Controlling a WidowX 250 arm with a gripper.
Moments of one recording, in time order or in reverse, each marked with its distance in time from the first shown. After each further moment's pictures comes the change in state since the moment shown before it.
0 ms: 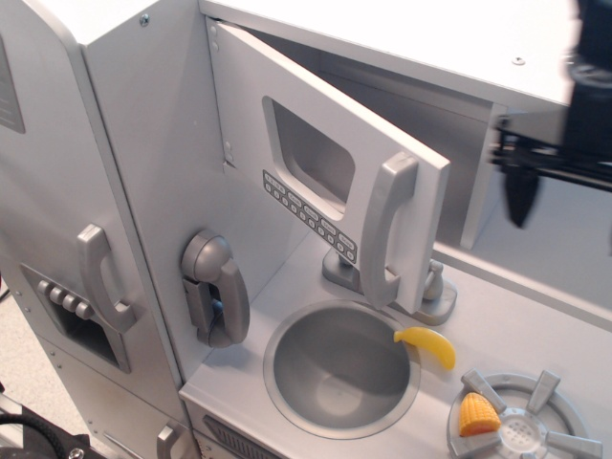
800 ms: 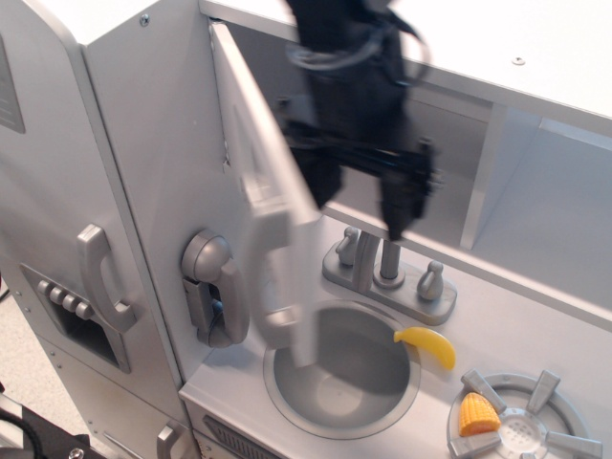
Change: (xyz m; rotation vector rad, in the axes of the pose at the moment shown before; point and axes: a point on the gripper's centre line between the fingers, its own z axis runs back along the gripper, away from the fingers) arm -0.055 0.108 0.036 -0.045 -0.013 -0.093
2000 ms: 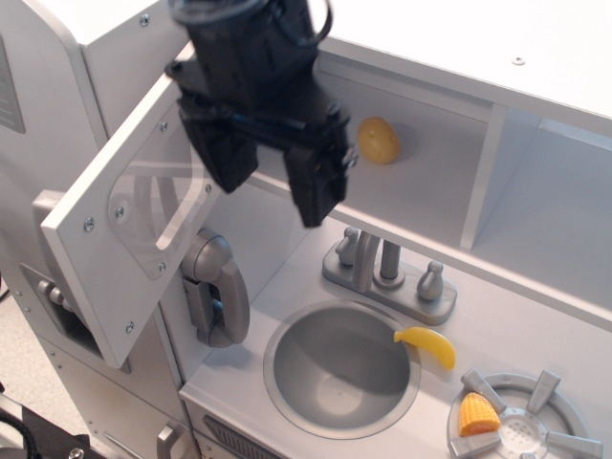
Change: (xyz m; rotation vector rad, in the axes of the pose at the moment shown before) arm -0.035 0.004 0.050 0.040 0.007 0.033
